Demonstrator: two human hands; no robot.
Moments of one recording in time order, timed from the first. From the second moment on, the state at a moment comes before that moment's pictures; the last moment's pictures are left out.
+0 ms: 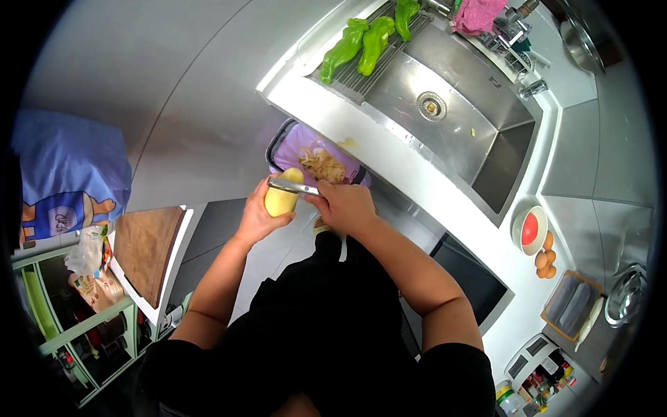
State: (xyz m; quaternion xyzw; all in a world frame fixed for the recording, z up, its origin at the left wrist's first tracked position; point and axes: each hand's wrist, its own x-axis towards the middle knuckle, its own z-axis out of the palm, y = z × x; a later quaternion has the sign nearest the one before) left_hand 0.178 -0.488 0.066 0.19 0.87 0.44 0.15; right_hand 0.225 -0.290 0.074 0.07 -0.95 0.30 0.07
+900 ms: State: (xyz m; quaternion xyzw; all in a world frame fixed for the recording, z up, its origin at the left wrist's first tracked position) left_hand 0.182 -0.486 0.064 0.18 0.89 0.40 0.15; right_hand 0.230 -0.289 0.055 0.00 -0.96 0.27 0.01
